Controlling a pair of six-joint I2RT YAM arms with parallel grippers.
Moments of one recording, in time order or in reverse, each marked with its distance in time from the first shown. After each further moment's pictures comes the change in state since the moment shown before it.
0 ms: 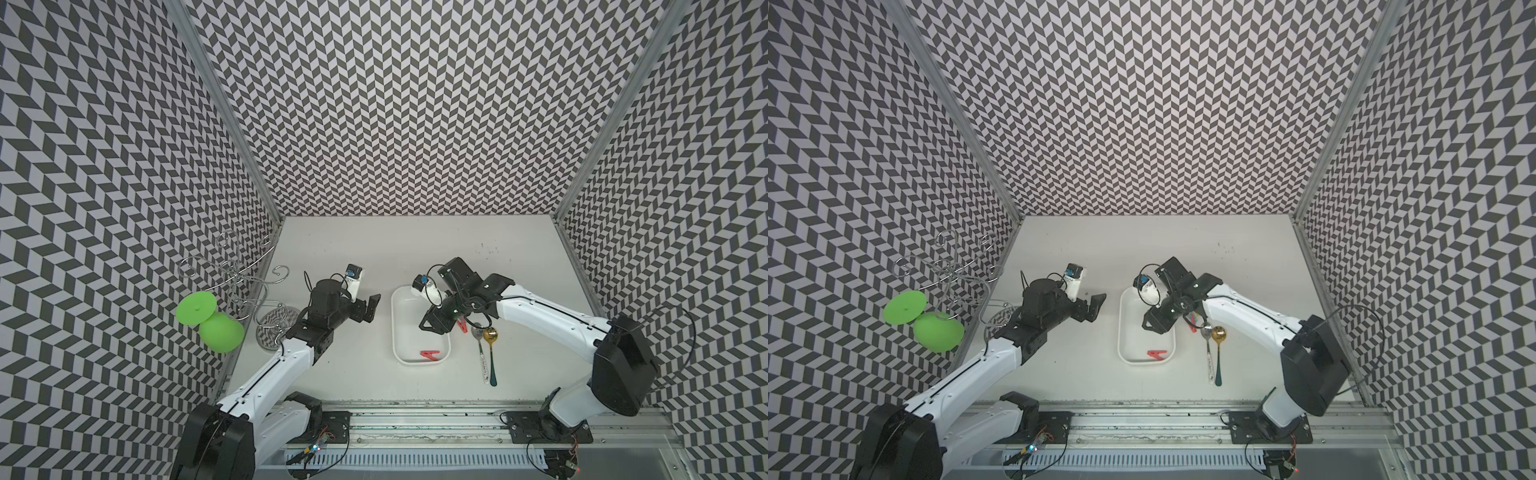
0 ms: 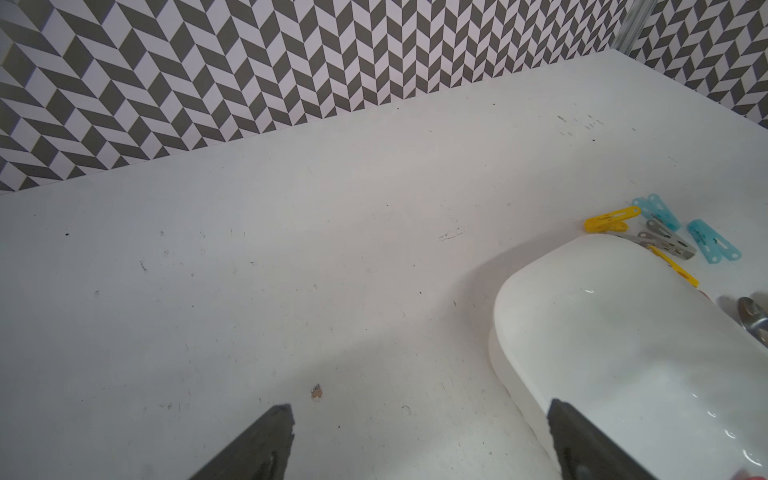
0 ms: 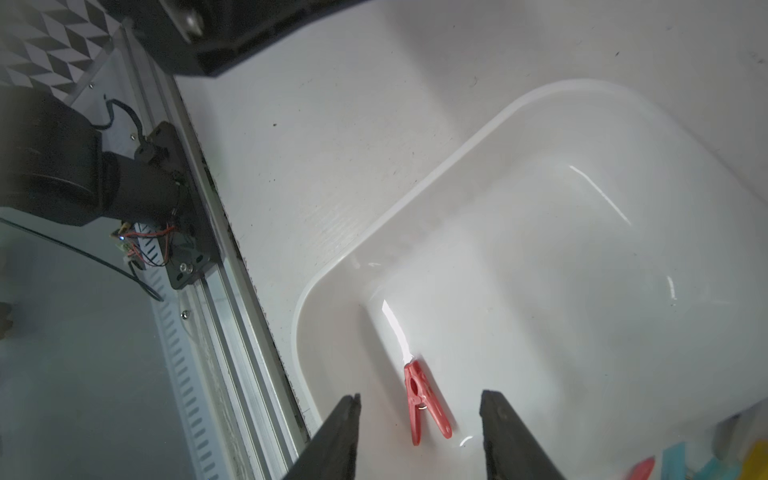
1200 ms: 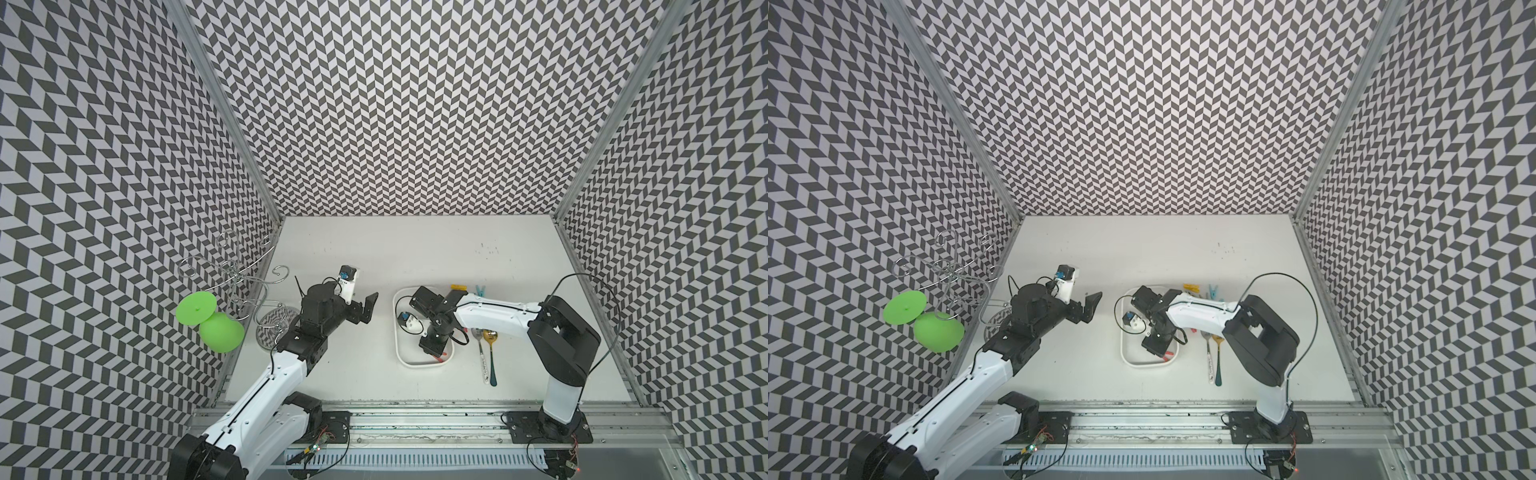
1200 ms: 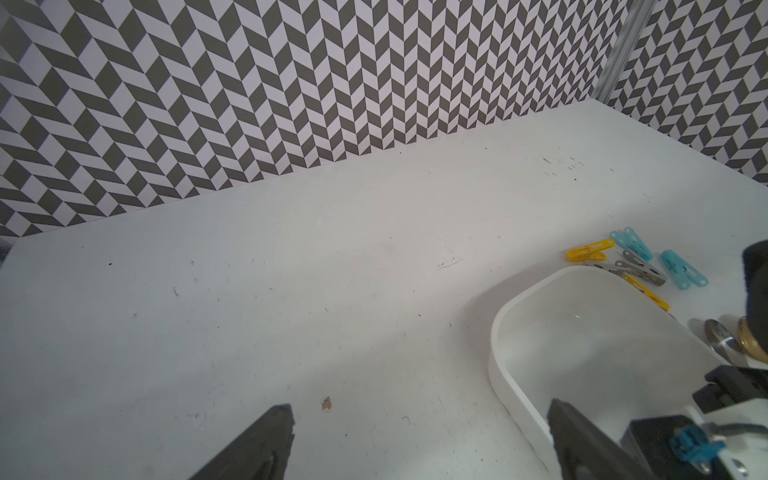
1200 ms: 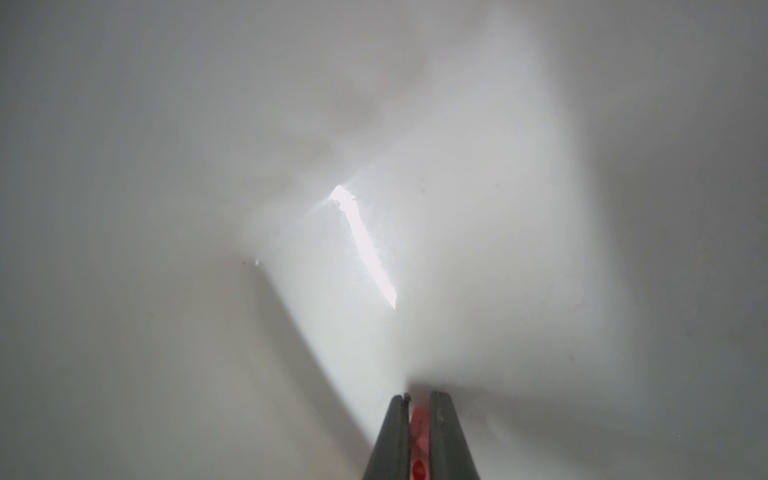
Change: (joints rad) left arm 0.000 -0.147 -0.021 -0.030 -0.007 -0.008; right arm 0.128 0.275 0.031 -0.077 0.187 -0.065
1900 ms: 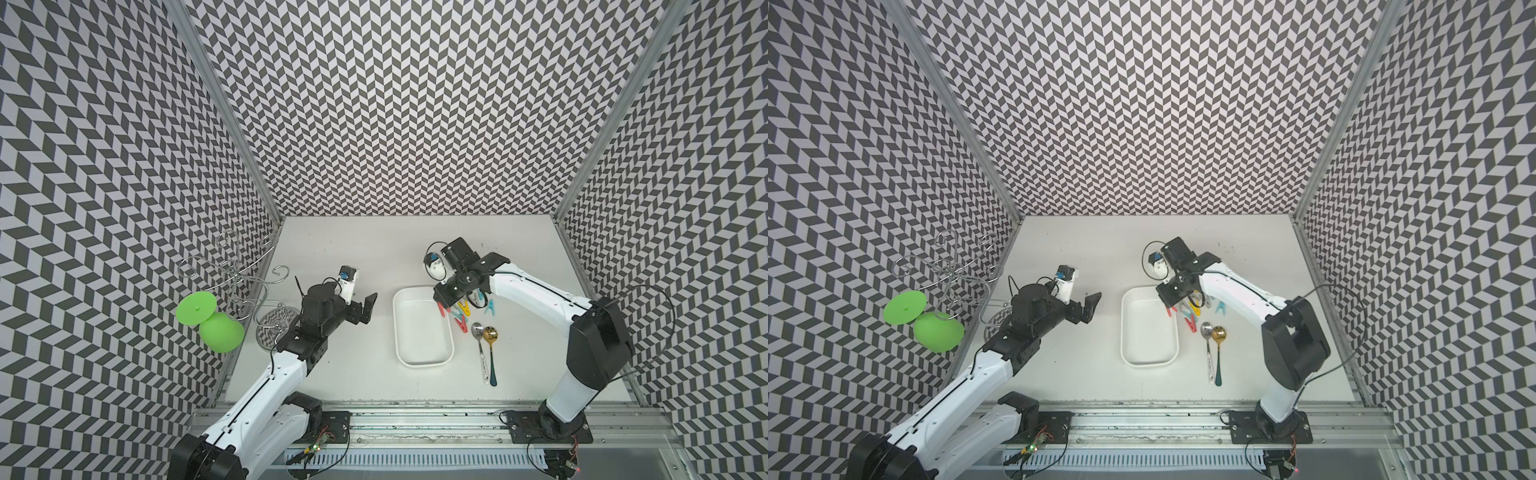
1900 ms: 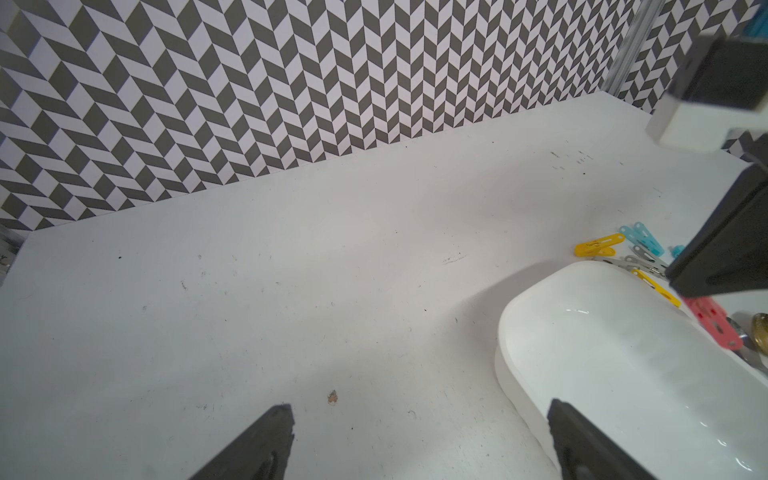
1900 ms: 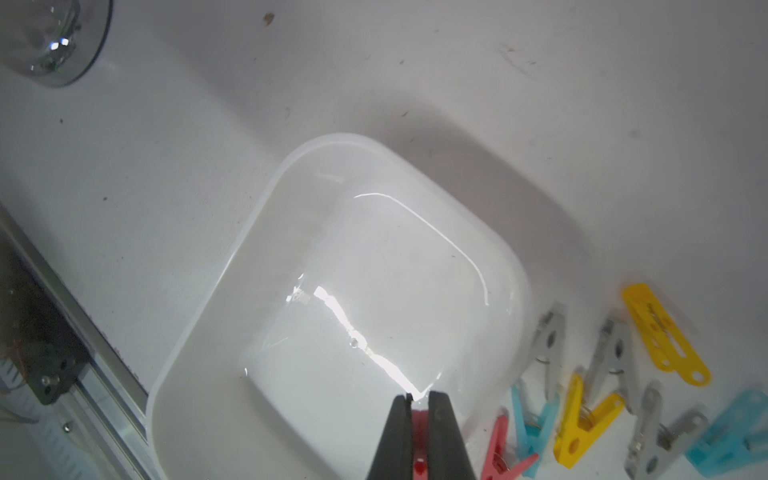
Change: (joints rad) left arm 0.000 0.000 0.000 -0.010 -0.015 0.004; right arm -0.322 -0.161 0.156 -0.005 0.001 0.204
